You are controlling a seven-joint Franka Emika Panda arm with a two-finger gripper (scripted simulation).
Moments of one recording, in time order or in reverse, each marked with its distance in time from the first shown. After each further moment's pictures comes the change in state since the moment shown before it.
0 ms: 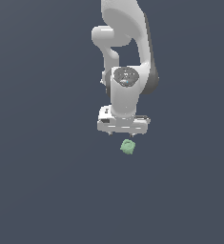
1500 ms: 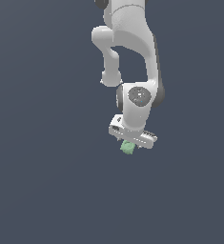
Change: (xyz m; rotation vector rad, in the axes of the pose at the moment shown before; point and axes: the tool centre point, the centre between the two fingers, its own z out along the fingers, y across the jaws) arm 0.007 -0.040 0.057 -0.016 0.001 0.332
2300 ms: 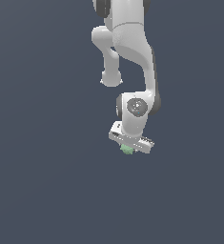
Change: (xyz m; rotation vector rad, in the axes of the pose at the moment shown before) arm 0.000 0.000 0.045 -0.001 -0.001 0.004
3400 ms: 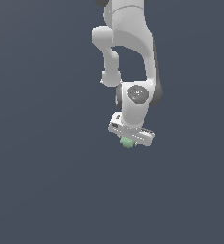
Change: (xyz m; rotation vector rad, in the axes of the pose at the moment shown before) arm -0.016 0.009 -0.036 0.000 -0.001 0.000
